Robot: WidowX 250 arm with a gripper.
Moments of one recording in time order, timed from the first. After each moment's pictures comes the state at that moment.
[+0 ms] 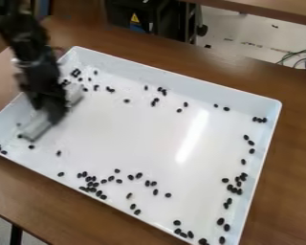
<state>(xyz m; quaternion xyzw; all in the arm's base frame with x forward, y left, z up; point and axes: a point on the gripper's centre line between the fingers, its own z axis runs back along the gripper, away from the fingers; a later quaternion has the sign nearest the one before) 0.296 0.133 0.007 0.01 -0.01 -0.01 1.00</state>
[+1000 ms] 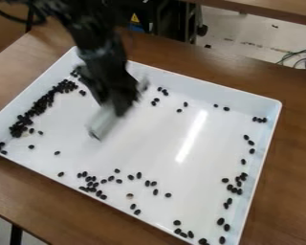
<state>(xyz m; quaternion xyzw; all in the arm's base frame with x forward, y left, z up) 0.318 -0.020 0.053 -0.06 -0.10 -0.06 0.99</state>
